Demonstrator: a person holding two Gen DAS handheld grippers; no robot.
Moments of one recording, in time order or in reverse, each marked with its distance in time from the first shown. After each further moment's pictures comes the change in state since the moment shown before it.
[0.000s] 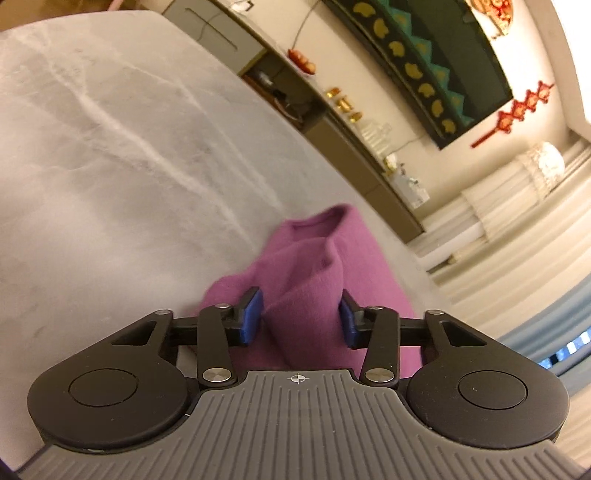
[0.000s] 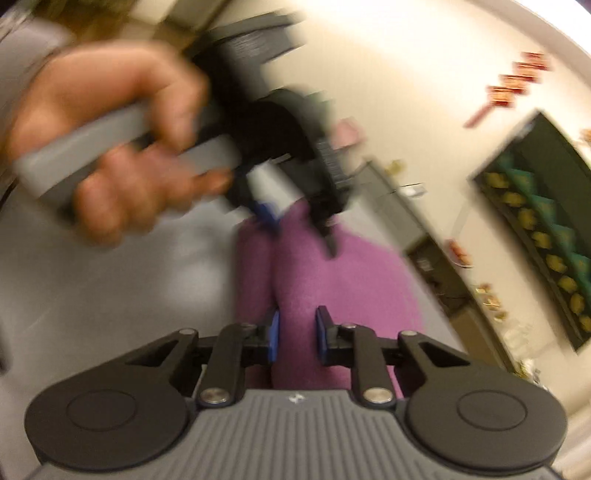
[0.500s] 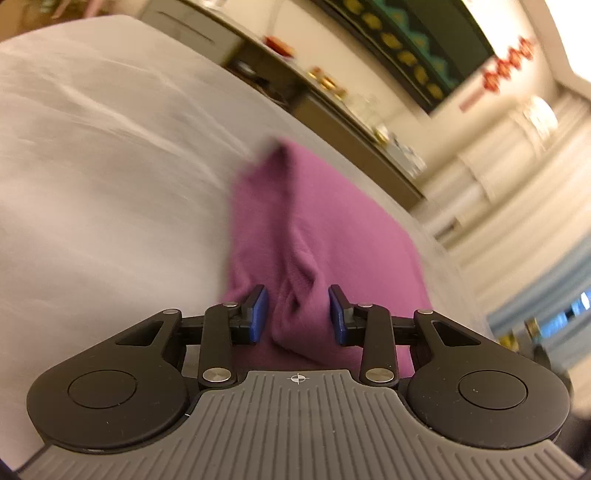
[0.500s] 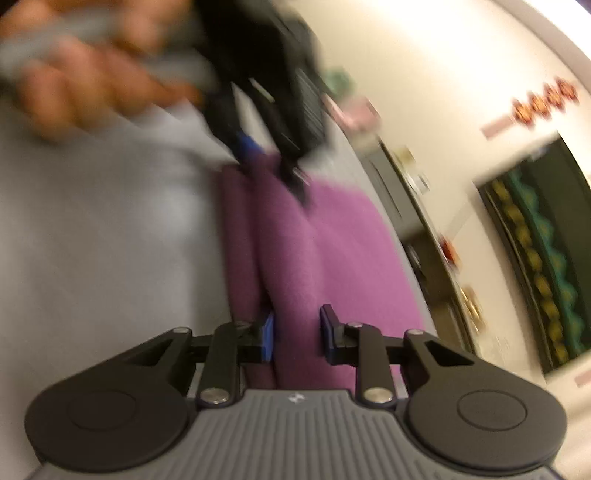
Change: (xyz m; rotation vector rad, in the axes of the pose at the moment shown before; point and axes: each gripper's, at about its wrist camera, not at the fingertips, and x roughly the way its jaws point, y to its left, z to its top) left arm 0.002 -0.040 -0.049 0.170 0.055 -0.021; right arm -0.015 -0.031 -0.034 -0.105 0.139 -0.094
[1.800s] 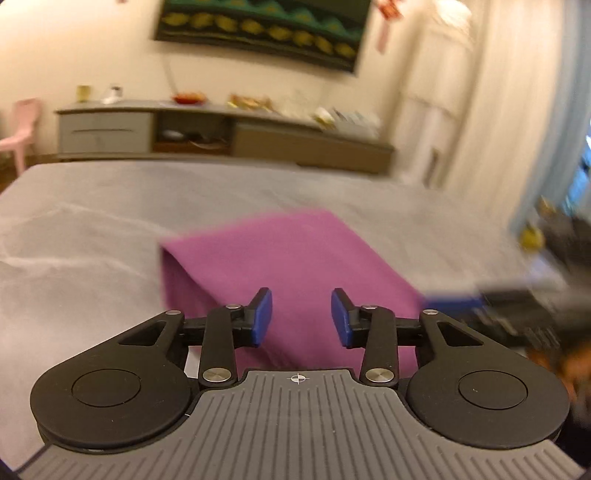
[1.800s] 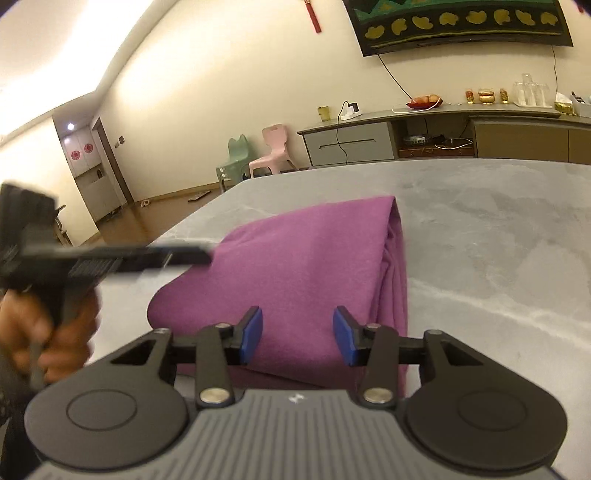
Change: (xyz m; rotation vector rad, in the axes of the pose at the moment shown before) left arm -0.025 -0.078 -0.043 0.555 0.012 0.073; right arm -0.068 -0.100 -0.161 1.115 -0.183 0.461
